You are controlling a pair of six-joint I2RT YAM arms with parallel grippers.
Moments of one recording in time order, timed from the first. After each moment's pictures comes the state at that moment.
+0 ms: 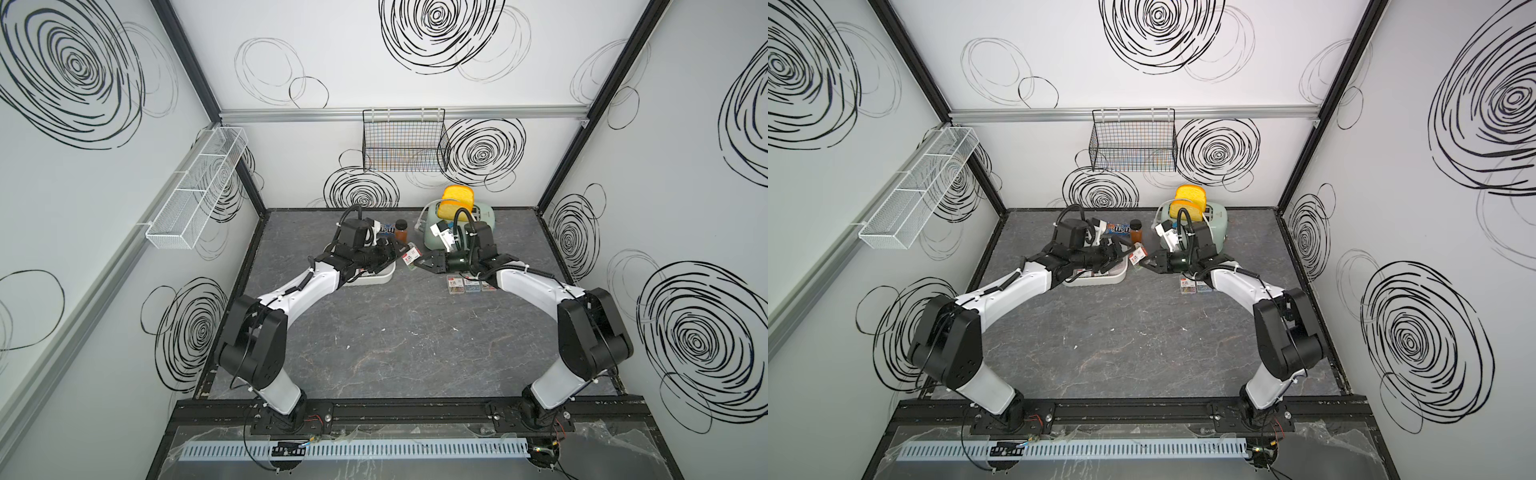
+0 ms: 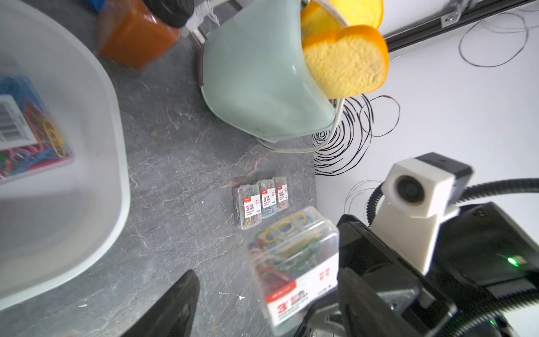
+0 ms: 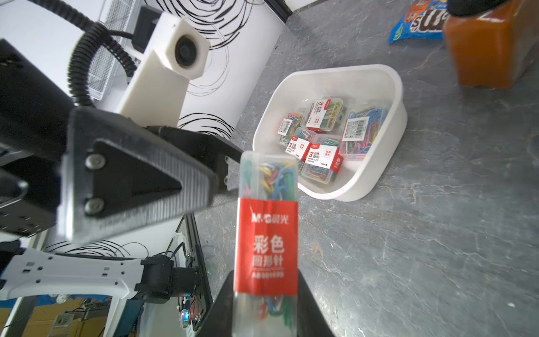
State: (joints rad) left arm -0.38 1.61 1.13 -0.05 0.56 -0.89; right arm 0.37 1.63 1.05 0.01 -0.90 0.51
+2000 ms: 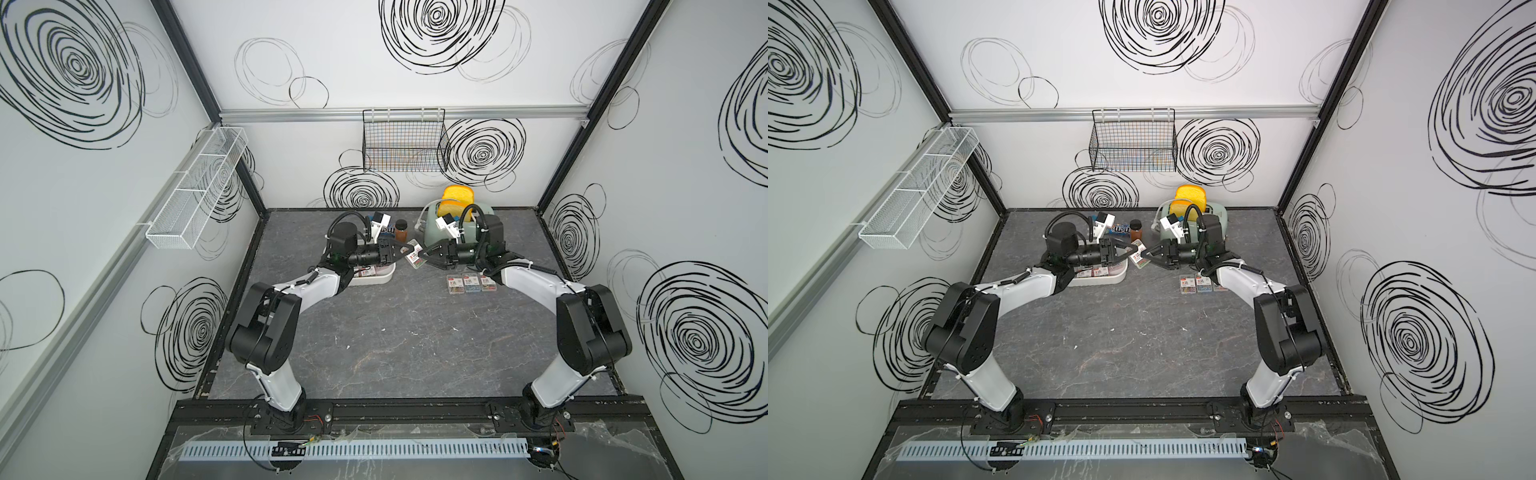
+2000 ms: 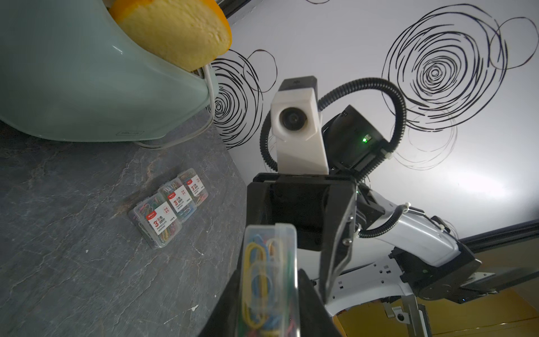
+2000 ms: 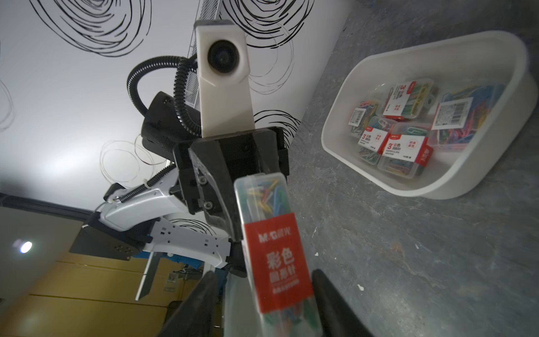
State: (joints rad) left arm -0.34 1.73 1.02 0.57 1.01 -0.96; right arm 0.33 1.67 1.11 0.17 -1.18 0.76
